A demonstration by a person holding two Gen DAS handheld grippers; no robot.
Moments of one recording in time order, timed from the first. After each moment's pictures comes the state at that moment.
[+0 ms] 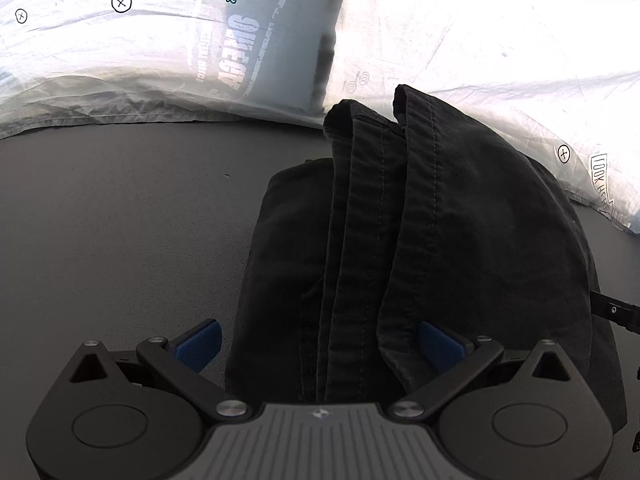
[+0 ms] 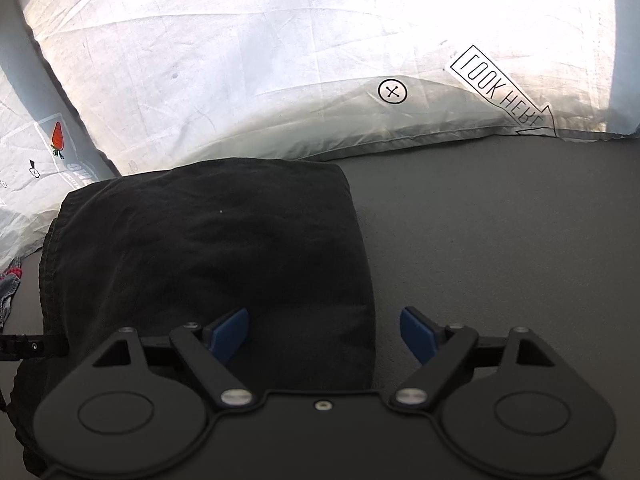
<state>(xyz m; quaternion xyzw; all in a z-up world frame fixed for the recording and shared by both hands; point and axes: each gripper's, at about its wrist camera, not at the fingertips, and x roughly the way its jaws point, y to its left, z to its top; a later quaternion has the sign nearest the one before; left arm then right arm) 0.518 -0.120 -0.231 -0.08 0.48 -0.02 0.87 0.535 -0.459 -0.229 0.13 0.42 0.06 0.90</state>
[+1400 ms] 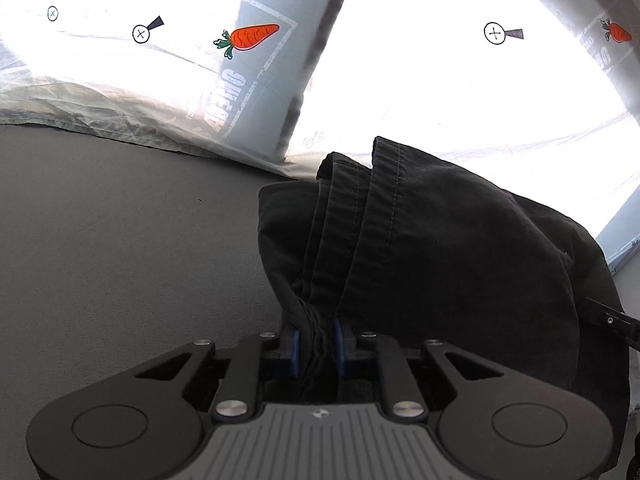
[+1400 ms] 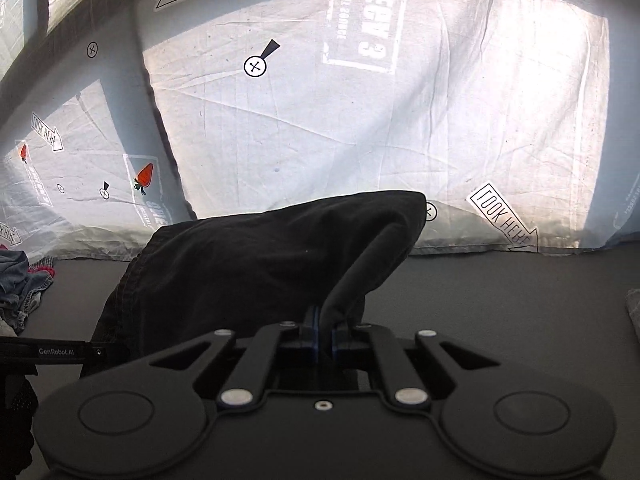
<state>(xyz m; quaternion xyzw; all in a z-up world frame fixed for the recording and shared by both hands) 0.456 -0.122 -0.168 -0.15 0.39 -0.06 0.91 0.434 -0.433 -0.121 0.05 0.30 0.08 0.95</state>
